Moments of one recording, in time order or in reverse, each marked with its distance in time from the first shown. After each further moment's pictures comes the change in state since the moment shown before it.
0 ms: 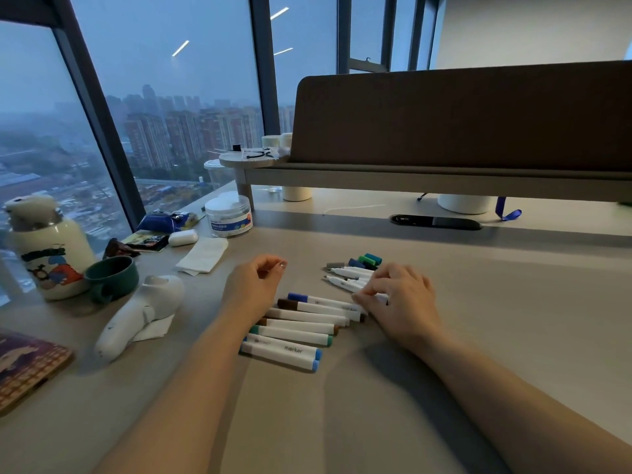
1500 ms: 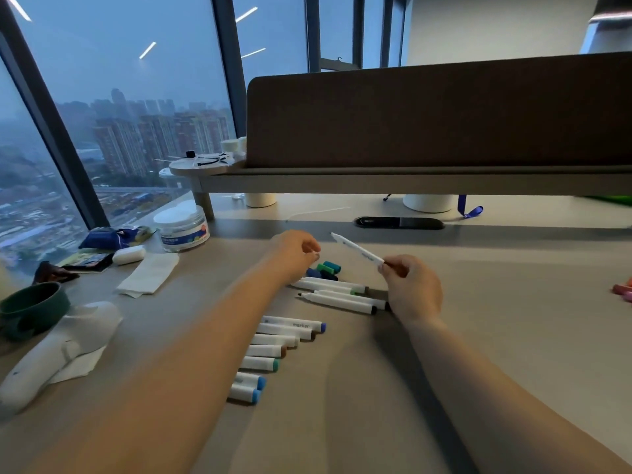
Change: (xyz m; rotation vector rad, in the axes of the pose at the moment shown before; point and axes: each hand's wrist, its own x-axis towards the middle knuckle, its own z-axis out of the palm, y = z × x) left_hand 0.067 0.080 0.093 0.253 -0.338 0.193; right_hand 0.027 0.071 -0.011 0.398 0.290 0.554
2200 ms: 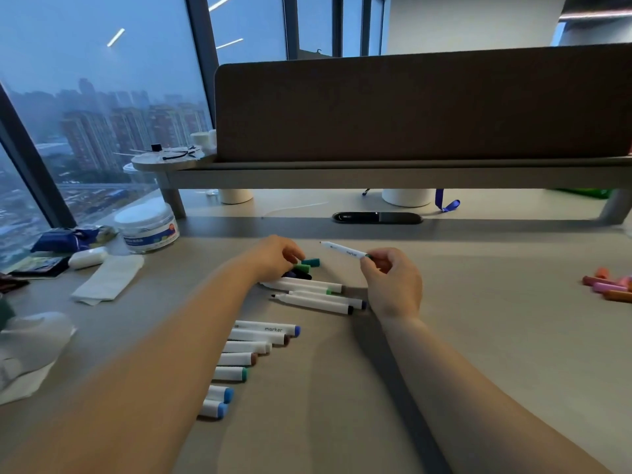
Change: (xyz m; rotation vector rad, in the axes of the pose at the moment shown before) left_hand 0.021 -0.004 0.008 0.008 -0.294 -0.036; right_hand 0.003 -0.001 -0.001 0.136 0.081 0.063
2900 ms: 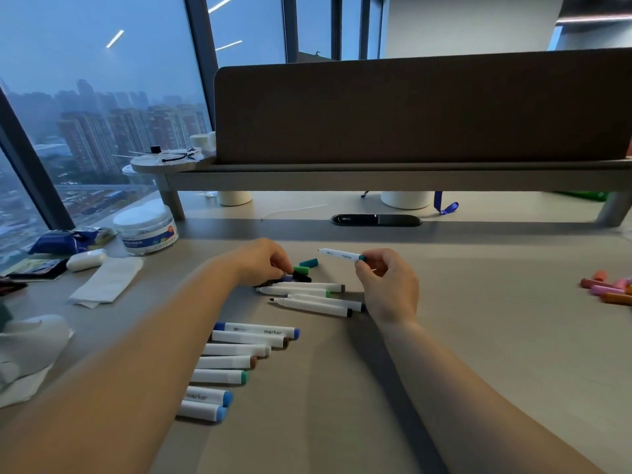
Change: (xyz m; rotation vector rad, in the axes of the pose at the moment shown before) left_hand -0.008 -0.013 -0.016 0.163 -0.060 0.095; right_hand -0.002 0.002 0.002 0.009 -0.023 -0.079
